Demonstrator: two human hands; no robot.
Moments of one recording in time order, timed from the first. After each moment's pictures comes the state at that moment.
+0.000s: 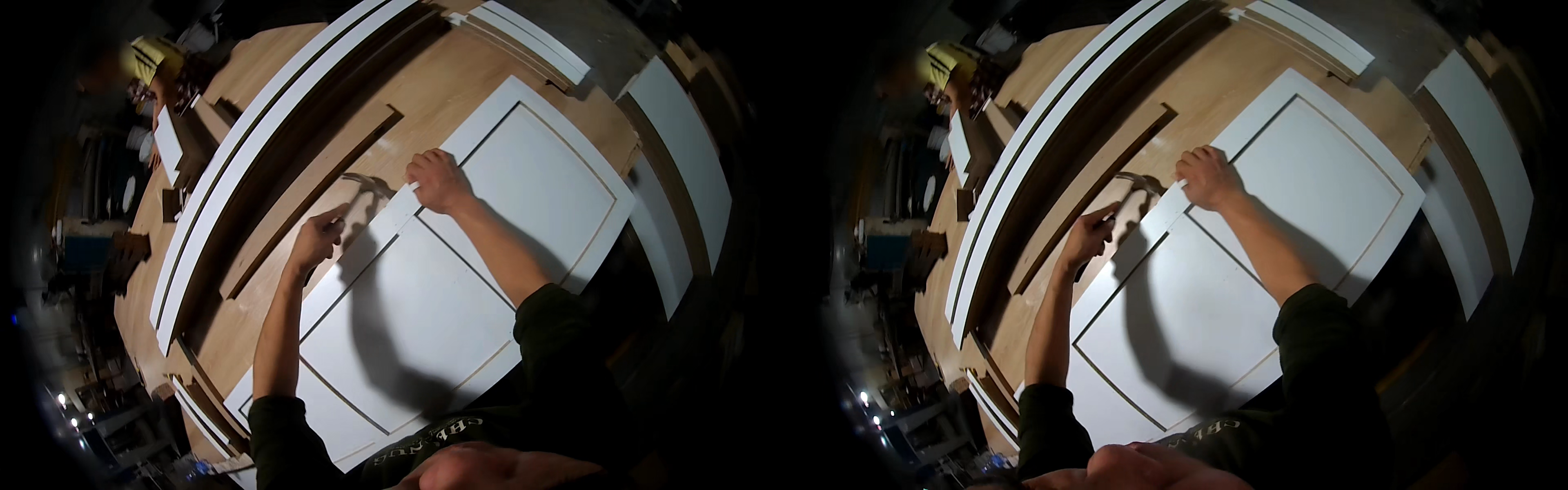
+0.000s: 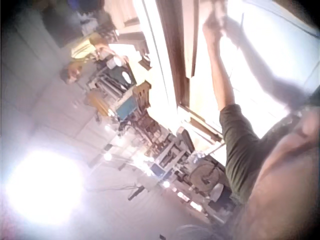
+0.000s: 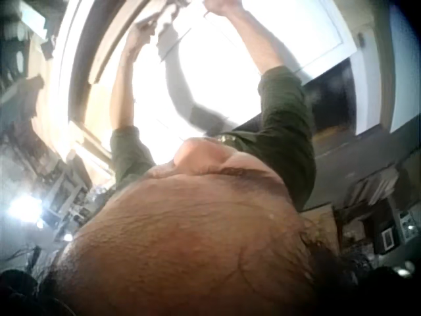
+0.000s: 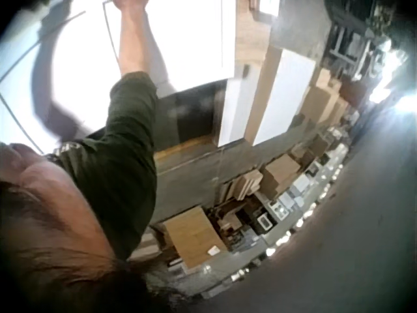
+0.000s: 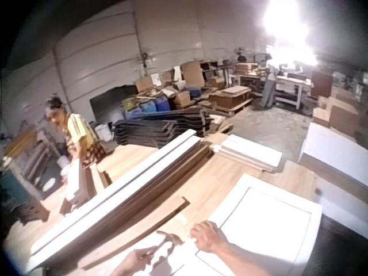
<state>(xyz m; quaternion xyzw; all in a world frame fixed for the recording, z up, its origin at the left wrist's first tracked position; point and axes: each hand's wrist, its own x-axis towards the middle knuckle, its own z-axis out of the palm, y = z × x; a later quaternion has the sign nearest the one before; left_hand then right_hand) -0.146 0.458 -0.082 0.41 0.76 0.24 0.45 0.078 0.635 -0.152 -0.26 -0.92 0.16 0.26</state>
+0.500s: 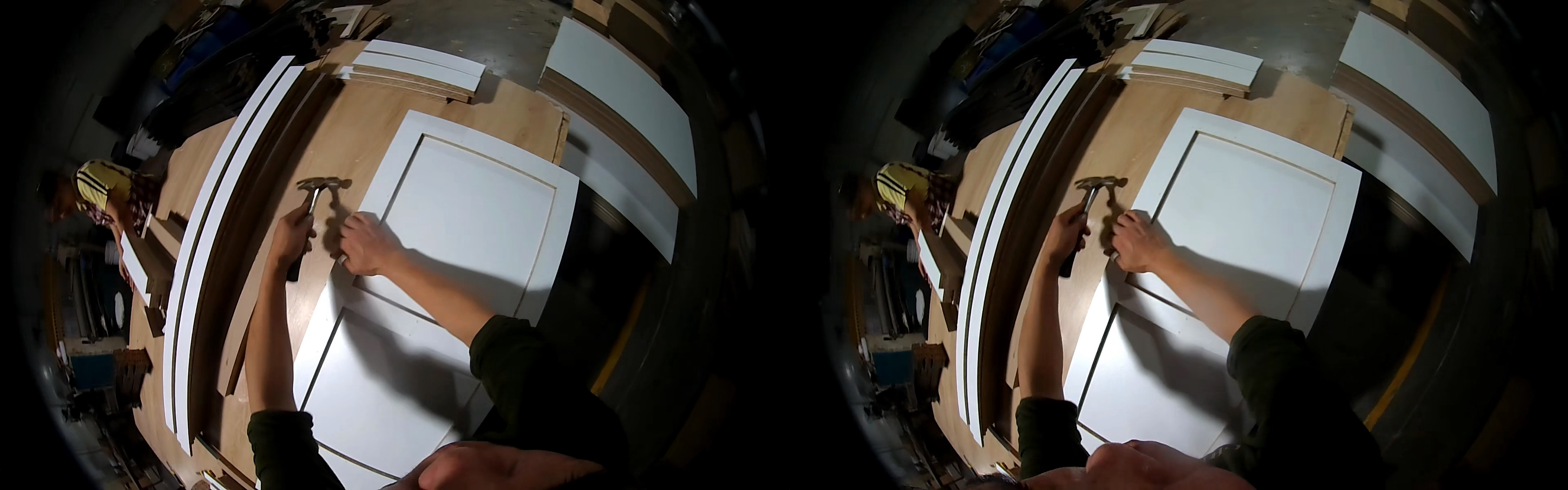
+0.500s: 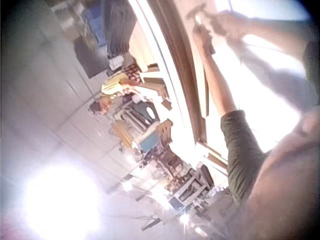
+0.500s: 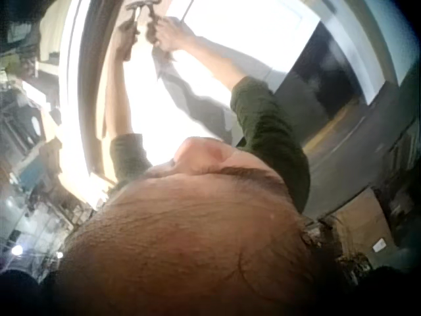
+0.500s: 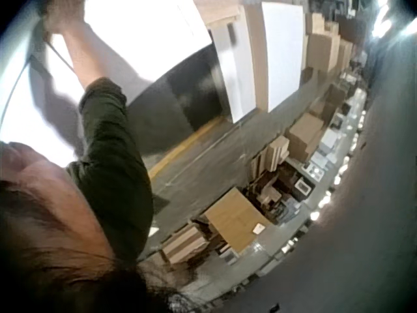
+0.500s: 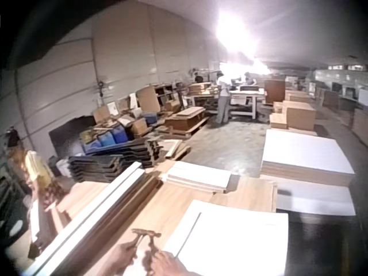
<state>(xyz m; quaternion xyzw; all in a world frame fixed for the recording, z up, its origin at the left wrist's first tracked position) -0.115 0.631 -0.097 0.49 0.72 0.28 0.40 0.076 0.636 -0.155 -0.28 -0.93 0.10 0.22</state>
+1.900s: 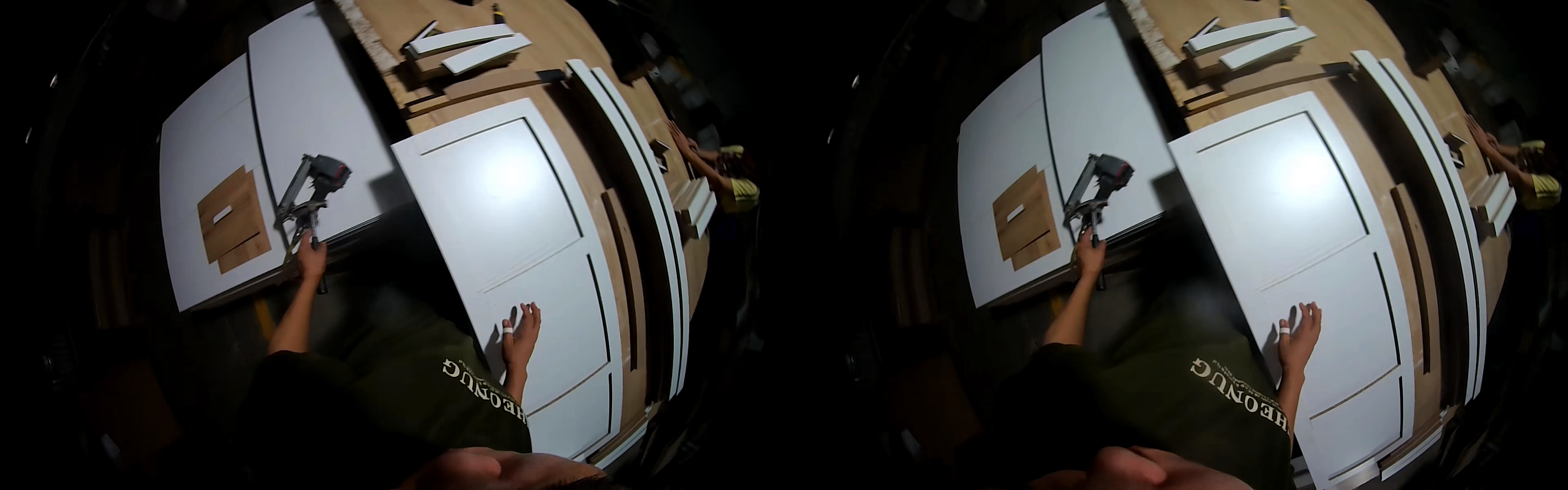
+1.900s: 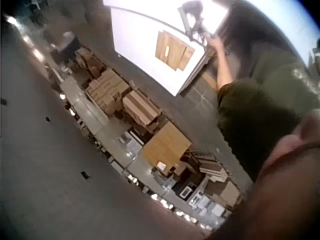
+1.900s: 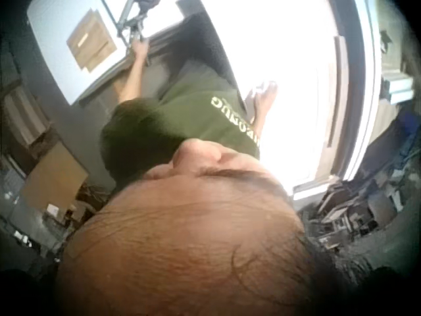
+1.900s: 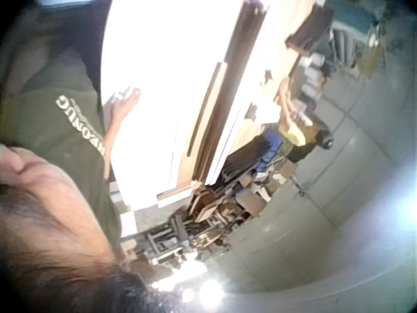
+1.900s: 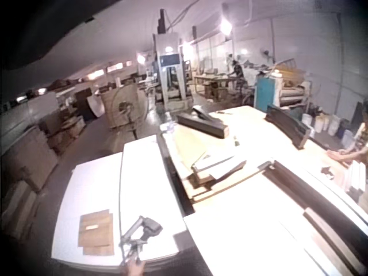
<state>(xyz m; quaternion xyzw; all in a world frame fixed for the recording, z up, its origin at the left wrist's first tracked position) 0.336 -0.205 -0.213 -0.49 0.82 0.22 -0.19 0.175 0.283 -0.097 0.11 -0.94 0.31 -0.07</state>
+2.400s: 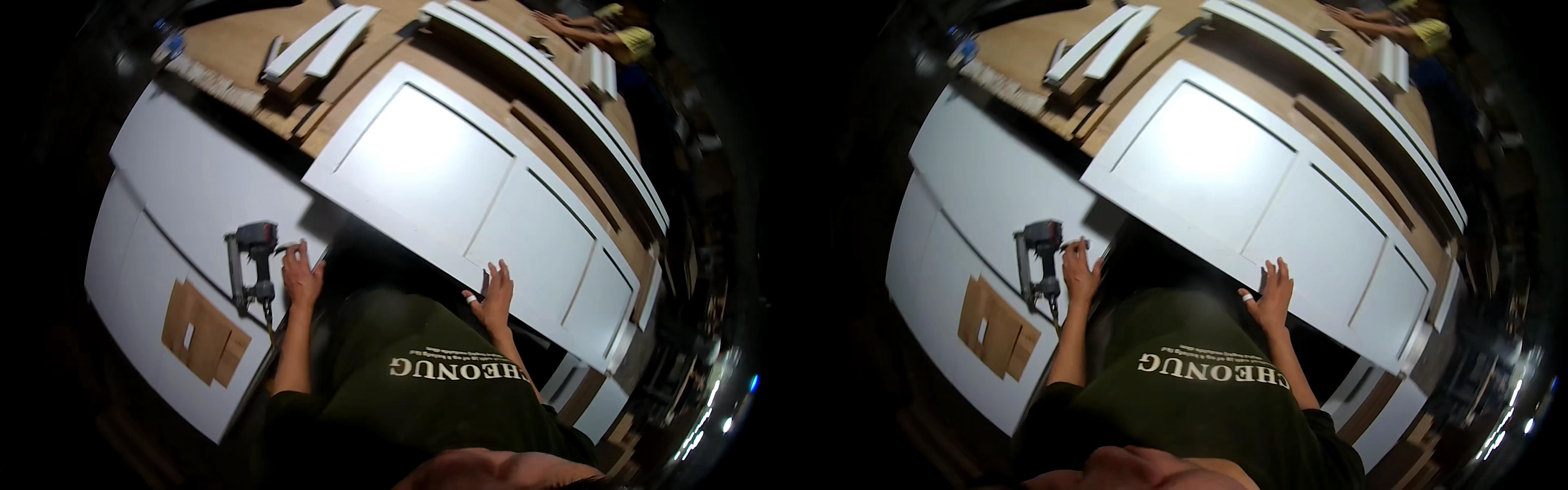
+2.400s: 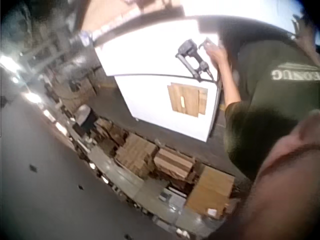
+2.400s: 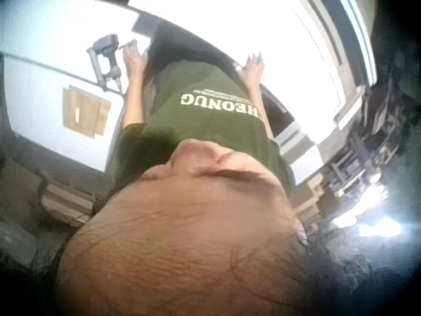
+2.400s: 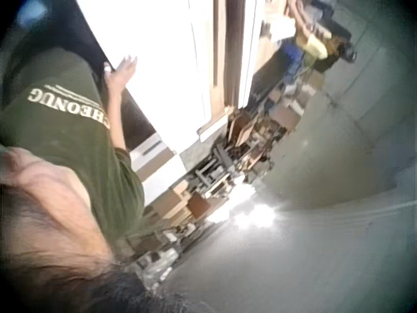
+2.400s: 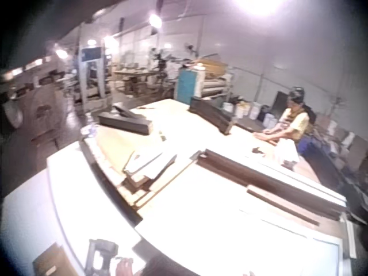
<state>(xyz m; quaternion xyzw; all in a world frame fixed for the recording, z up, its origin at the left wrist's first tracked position) 0.212 -0.204 -0.163 -0.09 0.98 0.19 -0.05 0.246 0.206 -0.082 -0.03 -0.98 0.17 0.00</state>
